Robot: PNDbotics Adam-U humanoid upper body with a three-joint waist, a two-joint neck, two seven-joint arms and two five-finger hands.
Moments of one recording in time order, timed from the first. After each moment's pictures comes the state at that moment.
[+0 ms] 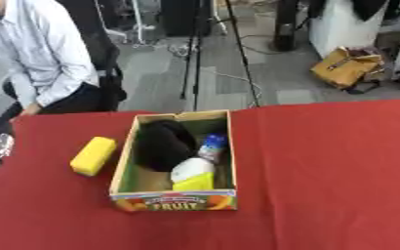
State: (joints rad) left arm -0.45 0.71 0.03 -1.64 -0.51 0.17 0.12; right arm -0.36 -0.38 -0.19 -1.98 0.36 -0.49 -0.51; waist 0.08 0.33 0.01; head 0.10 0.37
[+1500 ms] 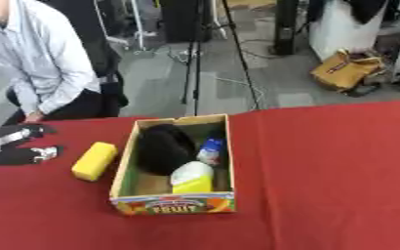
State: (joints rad) left arm -0.85 0.73 -0.22 -1.10 -0.39 0.13 -0.36; right arm -0.31 -0.37 -0.18 -1.98 0.32 -0.44 -0.48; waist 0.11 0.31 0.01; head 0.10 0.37
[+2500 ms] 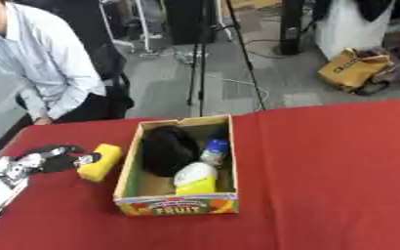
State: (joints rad) left arm -0.93 0.57 -0.28 -0.88 -0.34 0.30 -0.36; right arm -0.30 -0.36 -0.17 -1.98 0.29 -0.42 -0.46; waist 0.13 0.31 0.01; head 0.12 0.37
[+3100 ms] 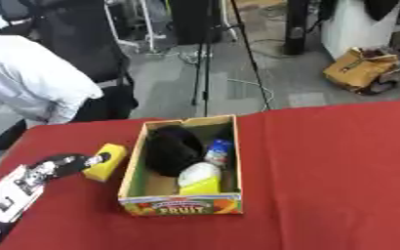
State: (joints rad) left arm -0.95 0.46 -0.21 -0.80 -0.47 0.36 -0.28; right arm -0.28 -0.35 -0.17 -1.98 0.26 -0.42 -0.43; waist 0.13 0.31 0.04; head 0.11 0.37
